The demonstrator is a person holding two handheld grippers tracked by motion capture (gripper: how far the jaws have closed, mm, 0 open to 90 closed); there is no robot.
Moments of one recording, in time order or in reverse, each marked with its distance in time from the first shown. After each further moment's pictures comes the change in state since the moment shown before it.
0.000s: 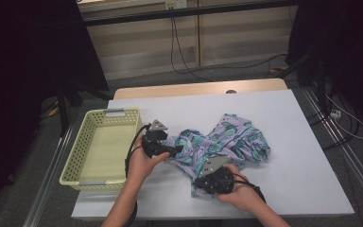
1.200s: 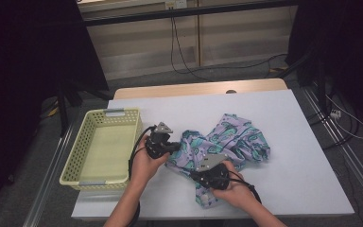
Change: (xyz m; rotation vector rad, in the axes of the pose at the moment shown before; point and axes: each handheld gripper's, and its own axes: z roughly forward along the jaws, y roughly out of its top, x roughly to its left) left arm -0.017 0.008 -0.005 0.041 -0.051 0.054; right arm -0.007 0.008 0.013 -0.083 -0.080 -0.028
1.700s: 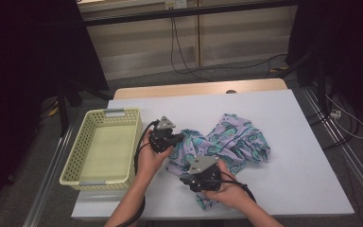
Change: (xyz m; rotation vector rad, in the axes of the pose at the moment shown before) left arm 0.011 0.006 0.024 -0.090 0.044 0.039; right arm 0.013 0.018 0.011 -0.032 -0.030 -0.108
